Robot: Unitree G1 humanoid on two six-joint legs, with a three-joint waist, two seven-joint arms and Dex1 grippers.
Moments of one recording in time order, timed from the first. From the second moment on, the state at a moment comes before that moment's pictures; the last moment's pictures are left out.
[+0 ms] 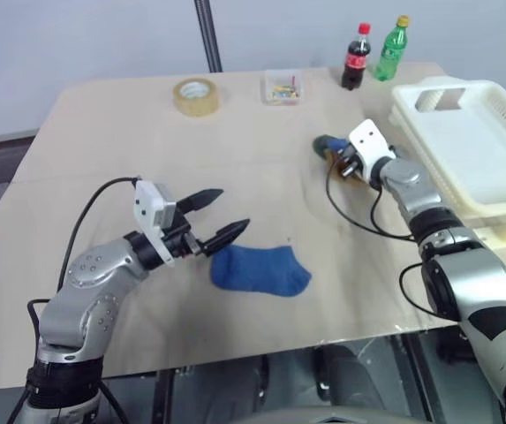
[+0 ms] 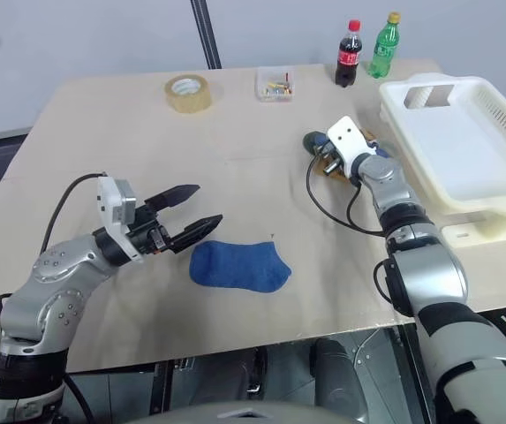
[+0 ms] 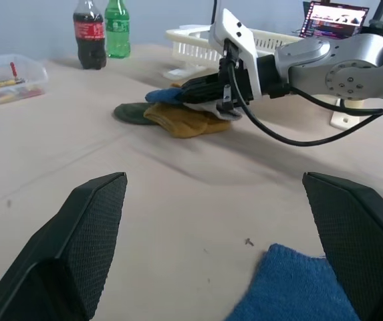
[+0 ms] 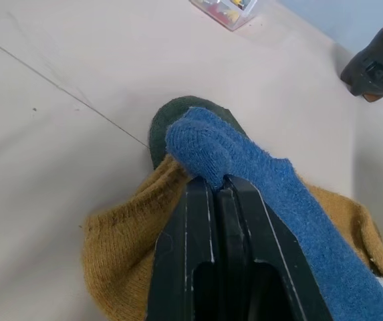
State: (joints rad) left arm -0.12 0.60 0.19 -0.38 -0.62 0.43 -0.81; right arm -1.10 -0.31 0.10 1.13 -0.13 -0.09 0.43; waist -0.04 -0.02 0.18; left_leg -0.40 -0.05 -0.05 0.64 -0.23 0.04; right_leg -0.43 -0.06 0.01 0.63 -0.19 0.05
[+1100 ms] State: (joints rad) left arm -0.15 0.57 0.21 -0.37 -0.65 0.40 -0.78; right arm -1.10 -0.30 0.08 1.11 -0.12 -0.10 0.44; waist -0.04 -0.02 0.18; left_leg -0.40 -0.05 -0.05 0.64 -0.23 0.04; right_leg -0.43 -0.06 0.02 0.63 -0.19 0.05
